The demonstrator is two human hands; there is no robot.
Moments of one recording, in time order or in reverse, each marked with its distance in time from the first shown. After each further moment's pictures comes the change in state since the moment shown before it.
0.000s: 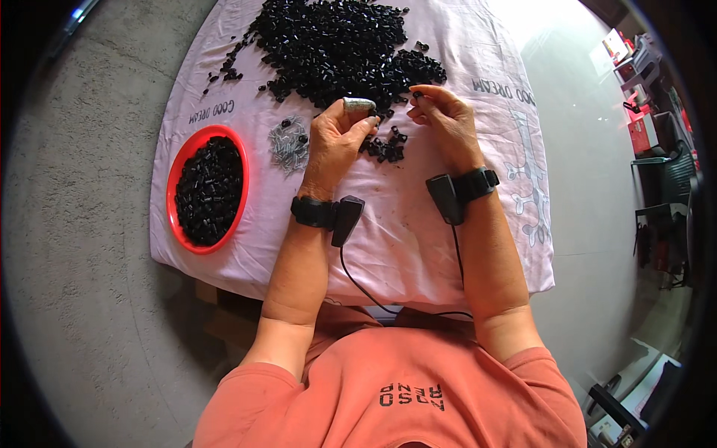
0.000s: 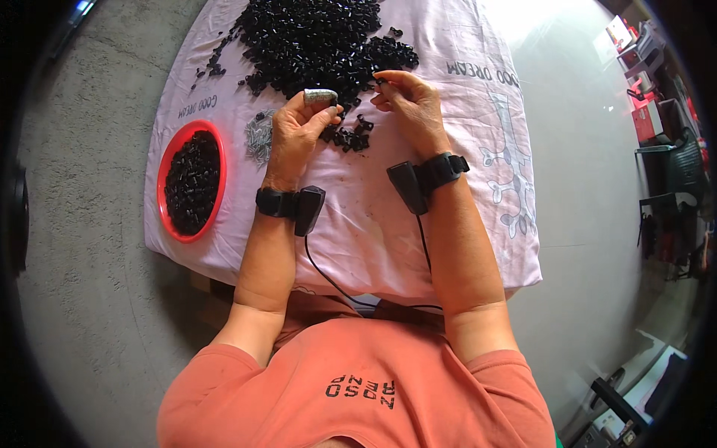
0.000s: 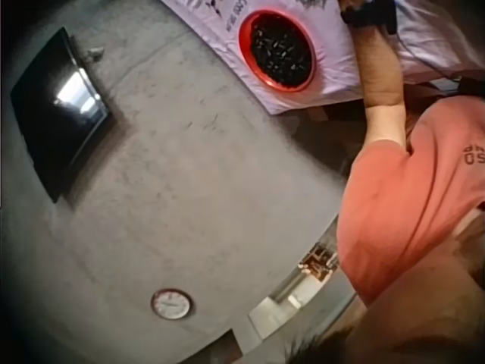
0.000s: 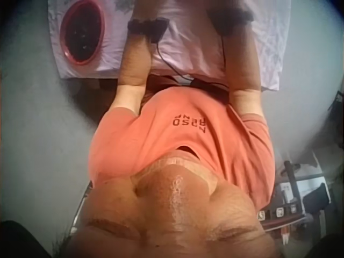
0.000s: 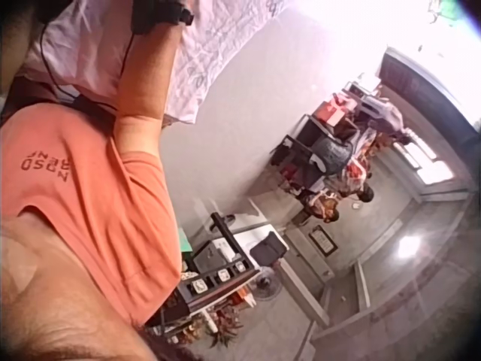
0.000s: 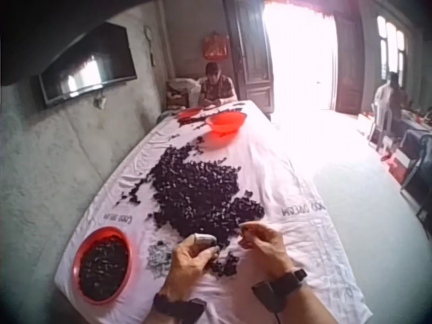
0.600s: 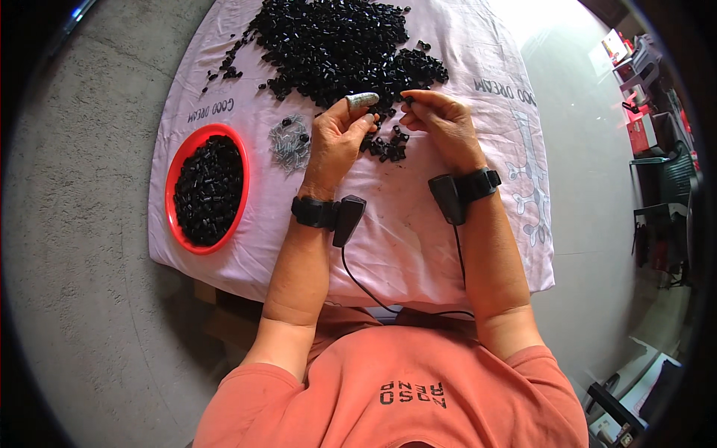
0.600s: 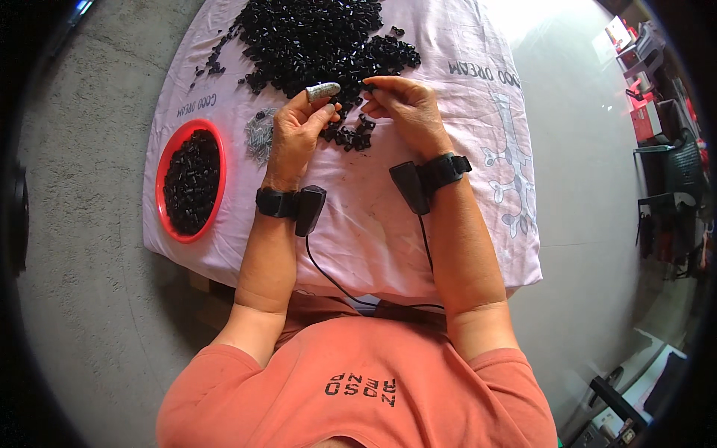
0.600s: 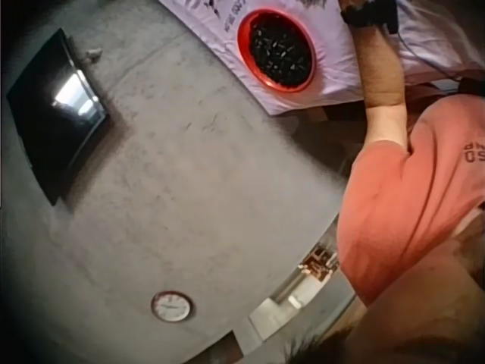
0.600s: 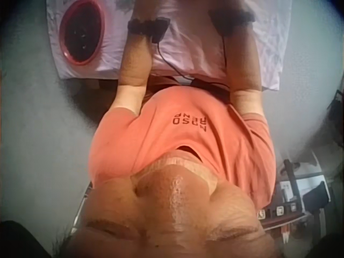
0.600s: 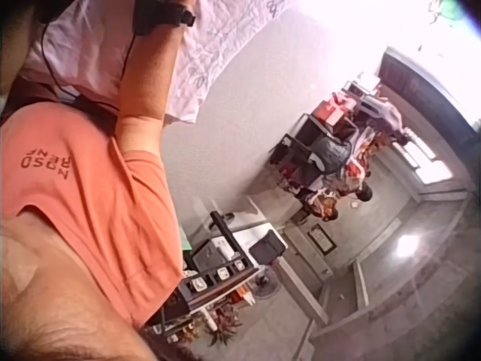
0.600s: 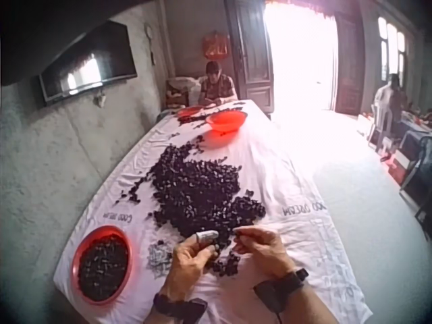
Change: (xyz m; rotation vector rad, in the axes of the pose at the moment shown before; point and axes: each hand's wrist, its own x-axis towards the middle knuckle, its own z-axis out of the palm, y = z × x) left_hand 0.001 -0.002 -0.004 -0.027 -0.007 -0.040; right_hand -0.003 -0.010 0.007 -0.023 -0.145 0.067
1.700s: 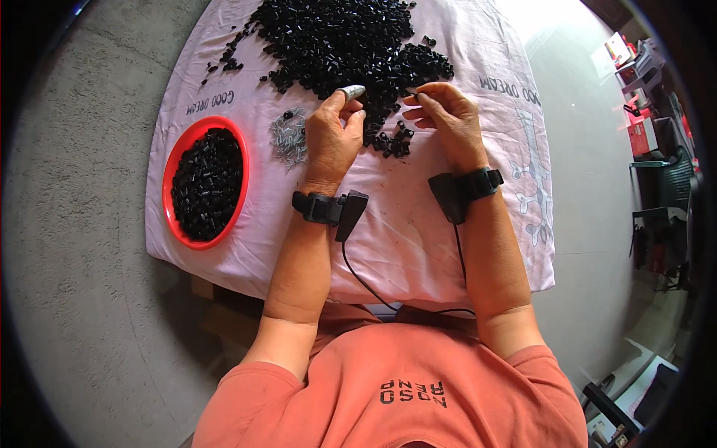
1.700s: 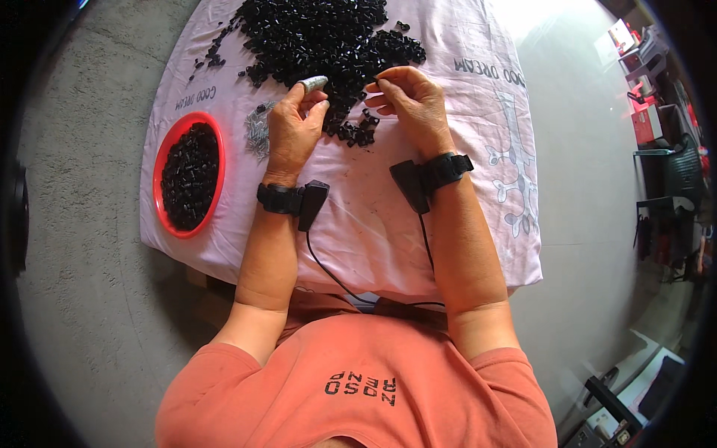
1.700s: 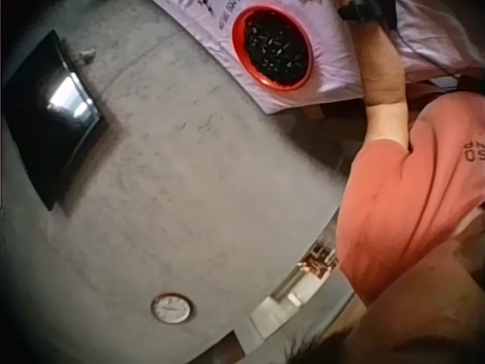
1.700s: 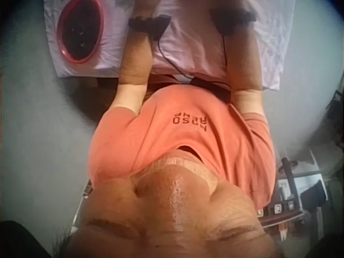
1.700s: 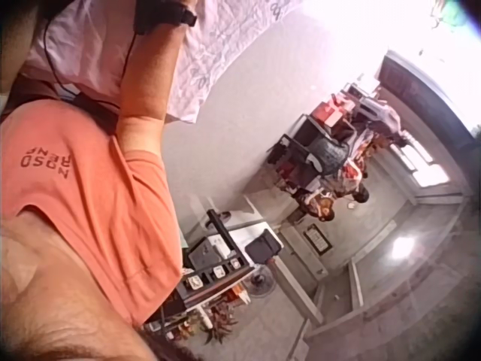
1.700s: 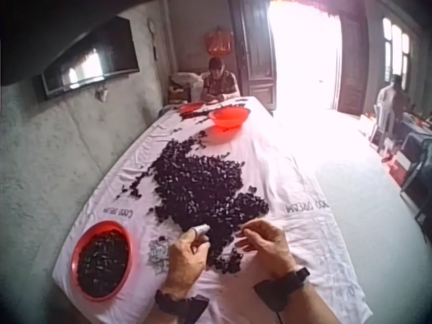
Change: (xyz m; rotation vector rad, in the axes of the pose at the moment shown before) left_hand 0.003 -0.006 -0.008 0.614 0.213 0.229; right_hand -0.004 -0.008 0.007 0.000 0.094 0.021
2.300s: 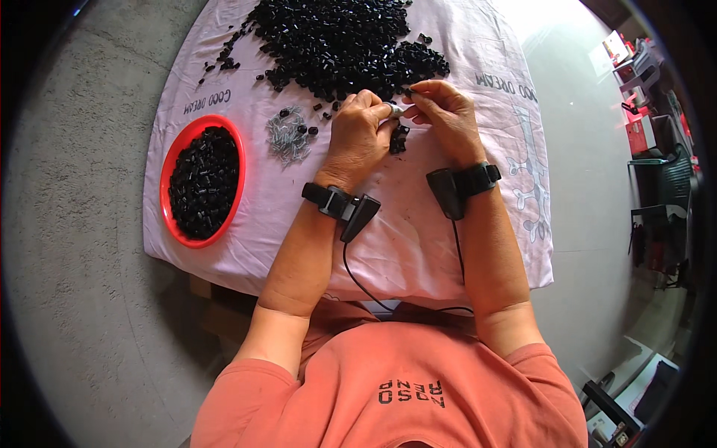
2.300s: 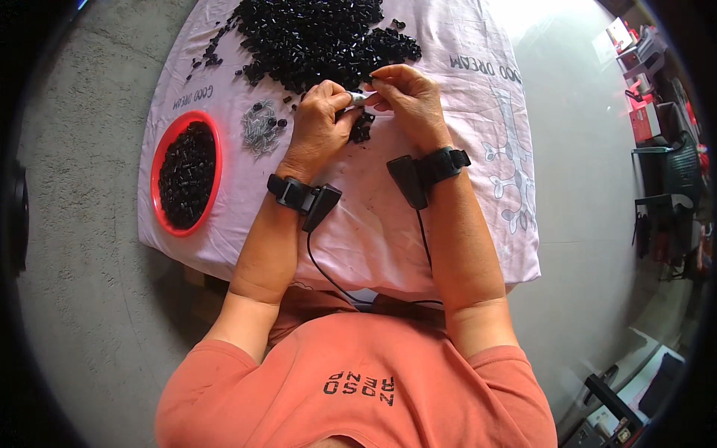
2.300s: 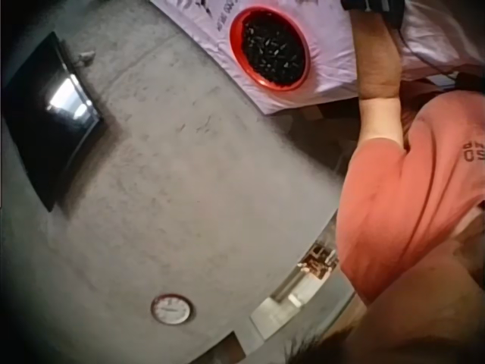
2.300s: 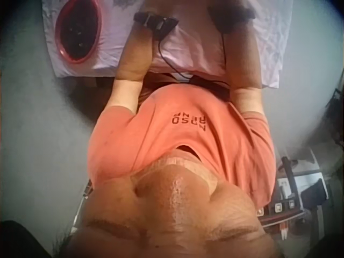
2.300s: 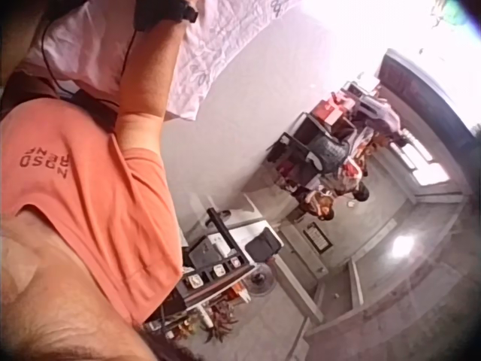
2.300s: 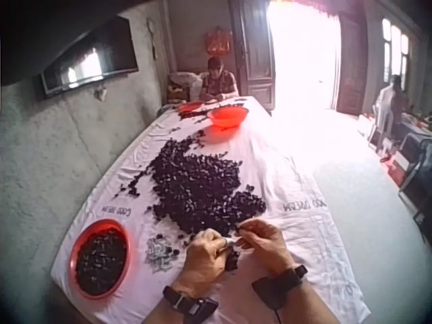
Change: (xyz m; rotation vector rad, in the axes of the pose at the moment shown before) left_hand -0.003 0.019 0.024 0.195 -0.148 0.343; right_hand 0.004 0.006 -0.005 0.010 -0.024 -0.033
